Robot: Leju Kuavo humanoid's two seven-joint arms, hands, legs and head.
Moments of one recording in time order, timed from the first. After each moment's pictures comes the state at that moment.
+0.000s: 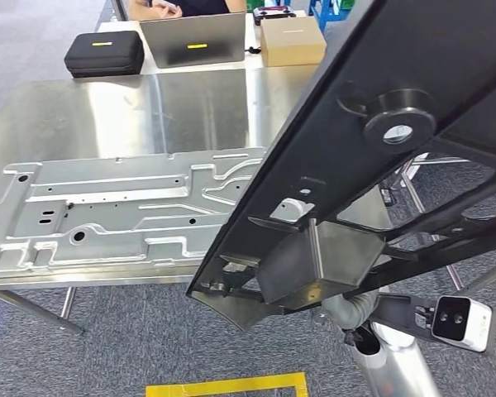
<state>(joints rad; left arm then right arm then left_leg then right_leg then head) -0.07 -0.13 1.42 -0.25 -0.86 -0.13 -0.25 -0.15 -0.06 0.28 -1.88 -0.17 0.69 -0.65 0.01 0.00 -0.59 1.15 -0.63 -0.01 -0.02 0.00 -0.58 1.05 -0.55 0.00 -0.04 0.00</state>
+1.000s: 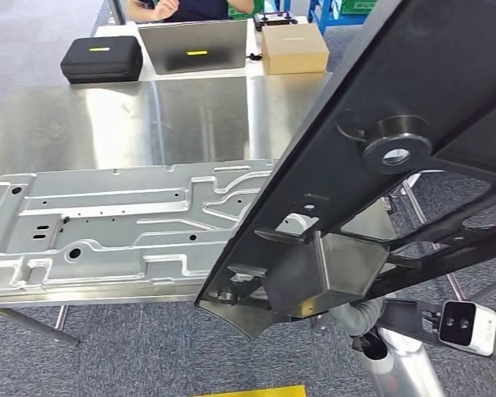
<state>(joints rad) -0.07 -0.14 1.42 -0.25 -0.88 -0.13 -0.26 -0.12 -0.09 0.26 -1.88 -0.18 0.73 -0.65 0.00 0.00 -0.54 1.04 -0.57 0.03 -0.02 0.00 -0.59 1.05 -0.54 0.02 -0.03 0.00</state>
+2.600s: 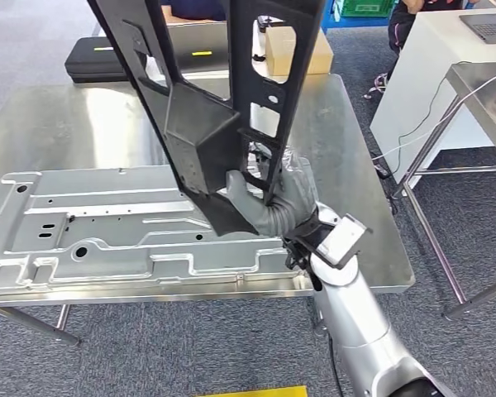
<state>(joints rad) -0.09 -0.15 1.35 -0.25 -0.95 -0.14 -0.26 -0.51 0.07 0.39 -1.63 0.17 0.22 -0.50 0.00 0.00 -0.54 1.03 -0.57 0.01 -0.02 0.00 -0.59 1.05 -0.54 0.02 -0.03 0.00</state>
